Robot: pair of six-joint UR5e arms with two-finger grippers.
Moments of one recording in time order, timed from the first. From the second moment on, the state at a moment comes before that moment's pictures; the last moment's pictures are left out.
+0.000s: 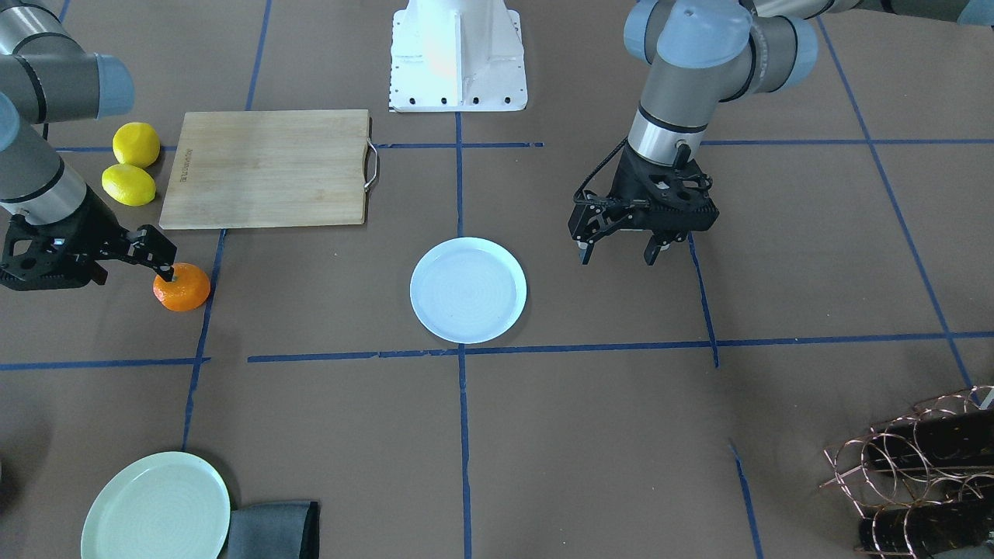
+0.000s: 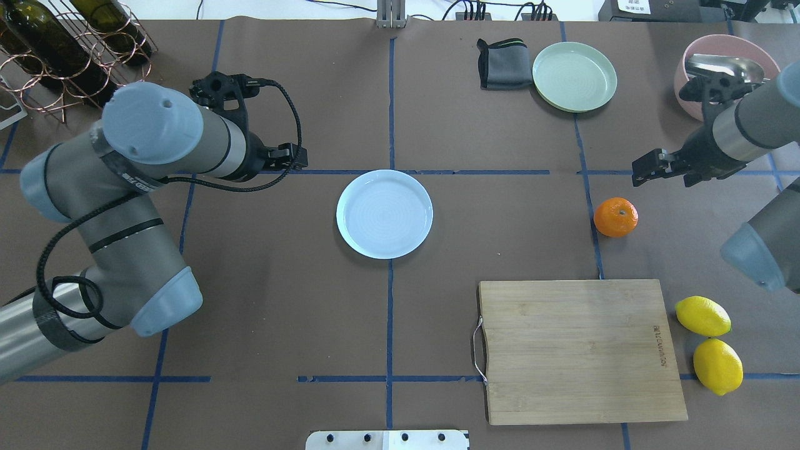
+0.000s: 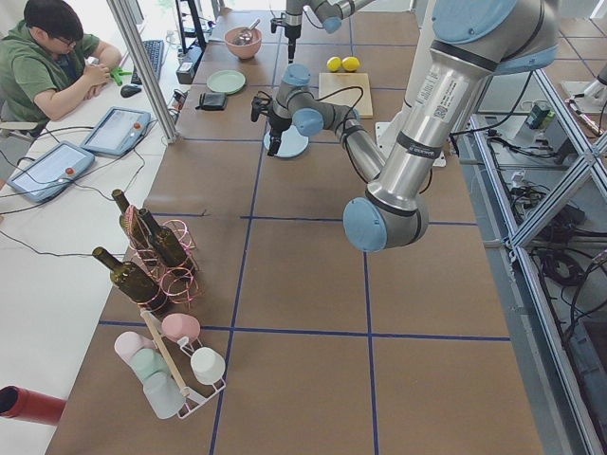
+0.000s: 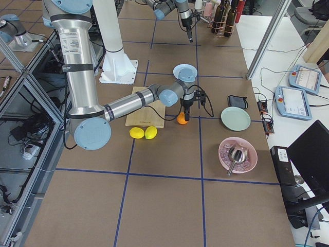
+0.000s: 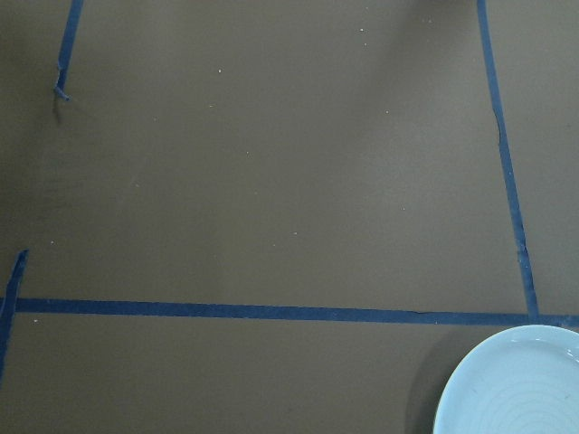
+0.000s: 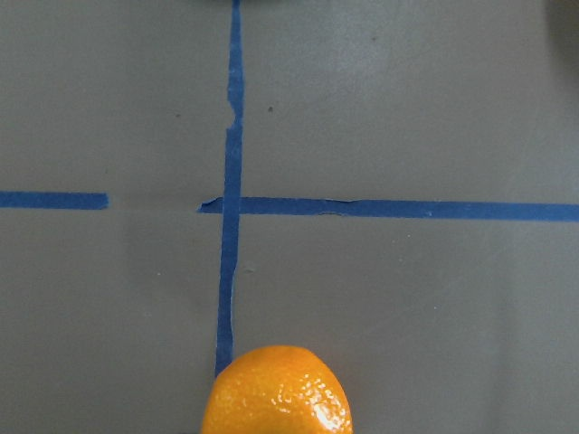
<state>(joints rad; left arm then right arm) -0.72 -2.06 -1.85 -1.75 -1.80 -1.15 0.91 -1.44 1.78 -1.28 2.09 0.86</state>
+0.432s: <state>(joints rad) -0.74 -2.05 -1.86 -1.75 -1.81 -1.17 0.86 -1.42 1.75 -1.28 2.07 0.86</state>
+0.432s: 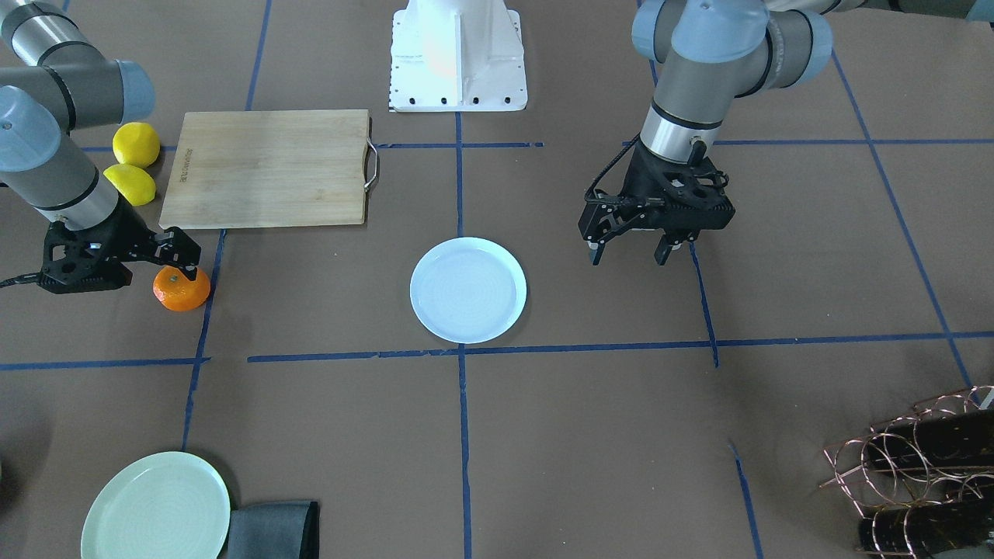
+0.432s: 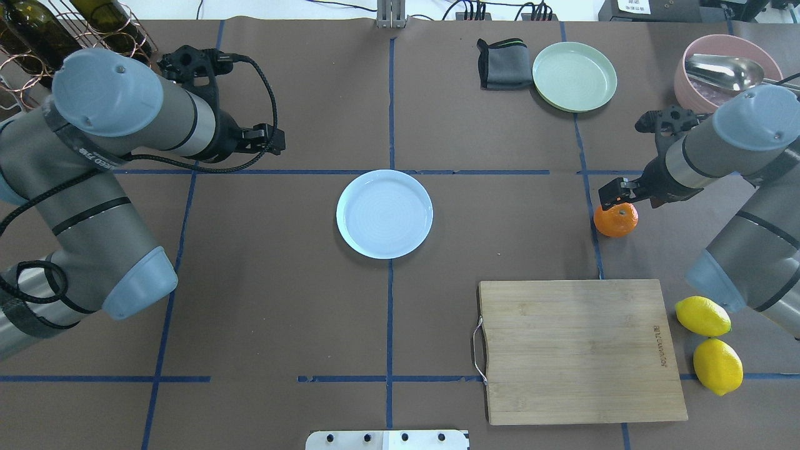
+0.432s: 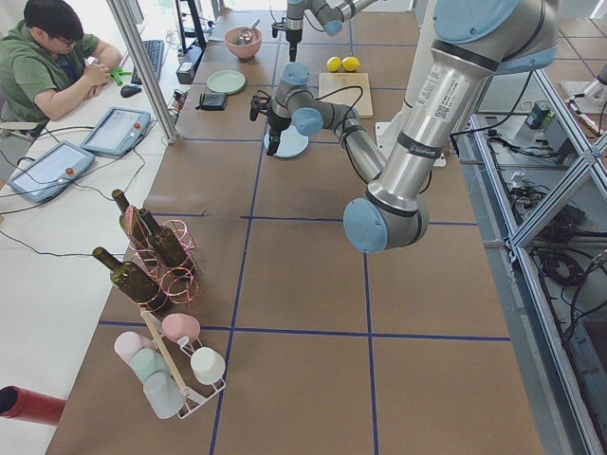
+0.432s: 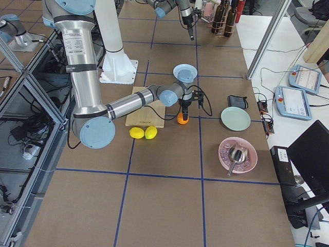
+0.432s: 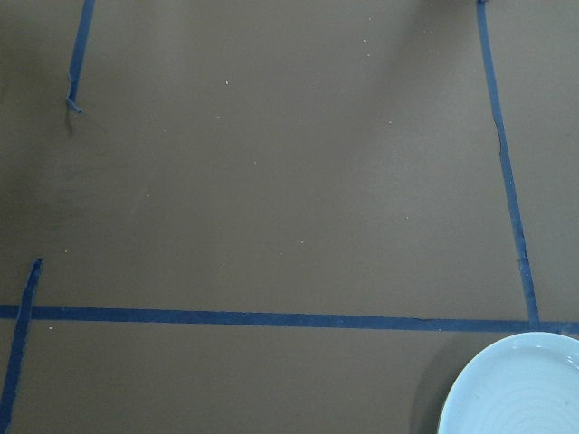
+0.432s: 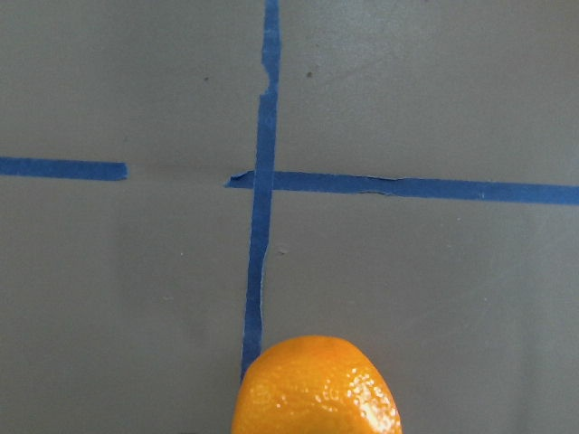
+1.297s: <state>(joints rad) -0.75 -2.02 -1.88 -1.75 -1.80 -1.17 0.83 -1.40 1.69 -1.28 2.05 0.86</state>
